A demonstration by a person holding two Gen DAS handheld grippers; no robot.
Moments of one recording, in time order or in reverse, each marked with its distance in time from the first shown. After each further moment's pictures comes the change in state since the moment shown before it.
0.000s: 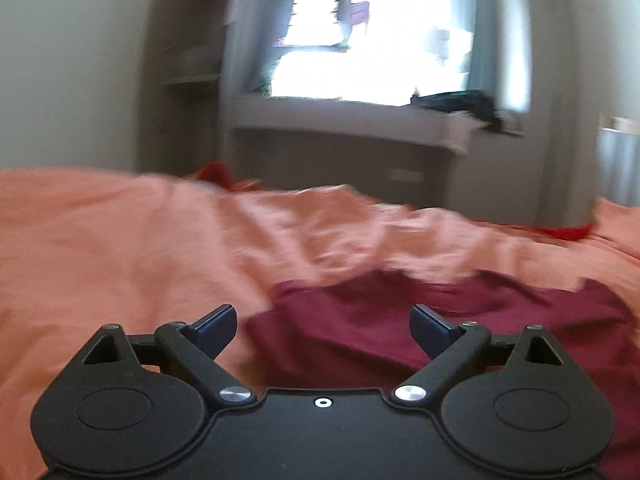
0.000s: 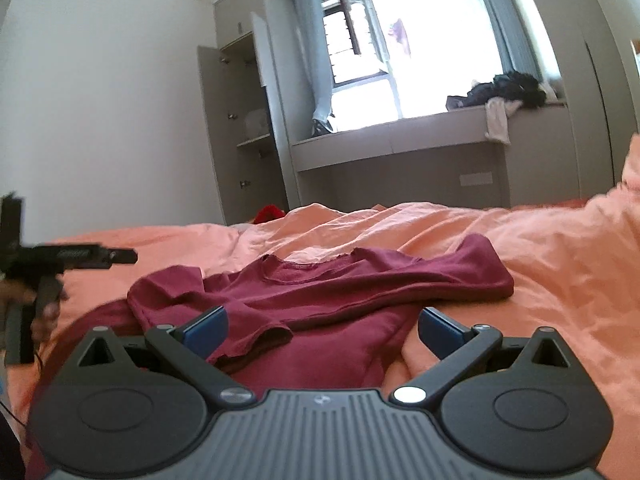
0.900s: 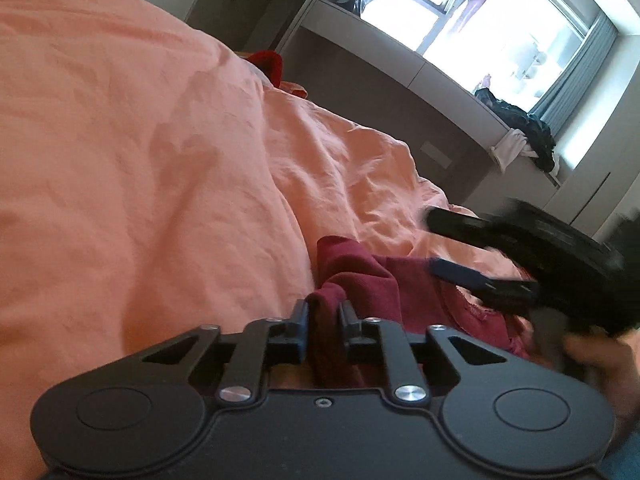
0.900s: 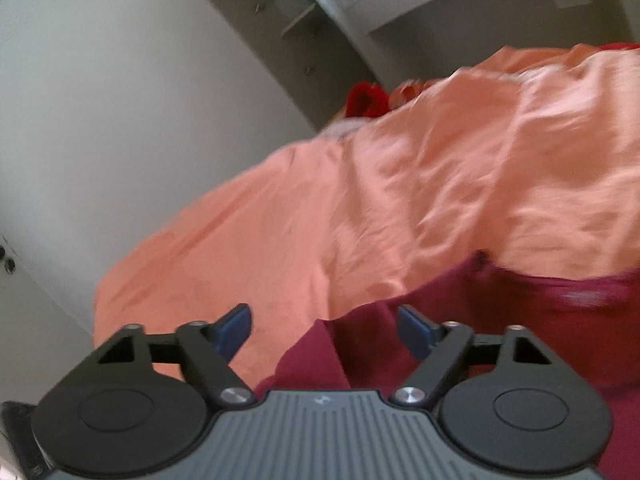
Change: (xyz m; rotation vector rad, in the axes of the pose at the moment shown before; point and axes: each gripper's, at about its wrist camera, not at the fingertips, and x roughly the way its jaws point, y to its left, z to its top) left arm 0.076 0.077 -0.004 -0.421 0.220 -0.098; right arm 0.359 0.118 0.094 0.311 0.470 0.372
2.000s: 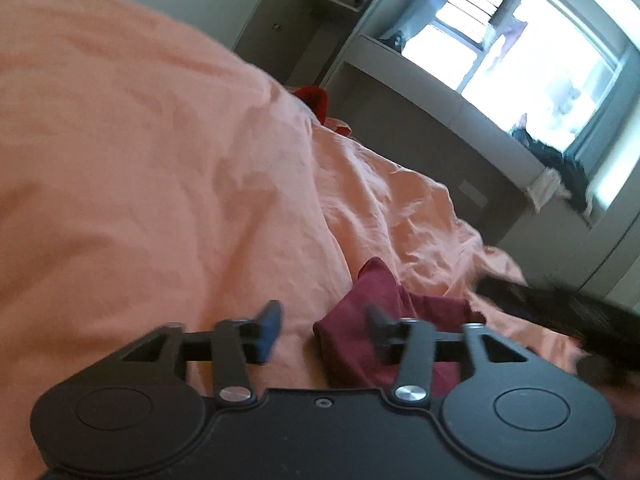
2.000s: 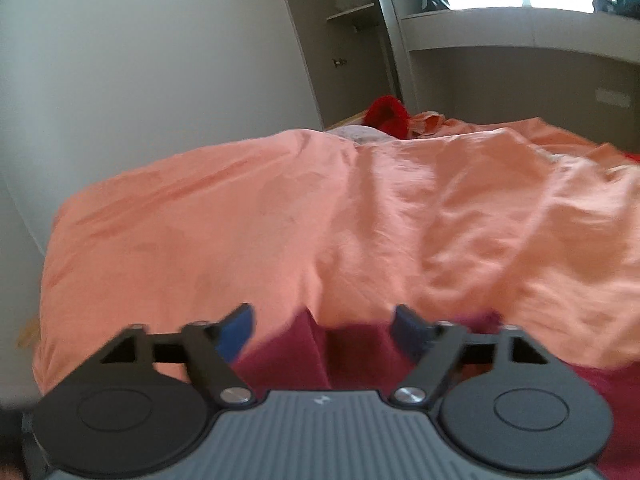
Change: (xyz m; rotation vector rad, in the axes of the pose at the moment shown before) left arm -0.029 0.010 0.004 -0.046 -0.106 0.122; right arm -0.014 0.064 -0.015 -0.339 0.004 -0.191
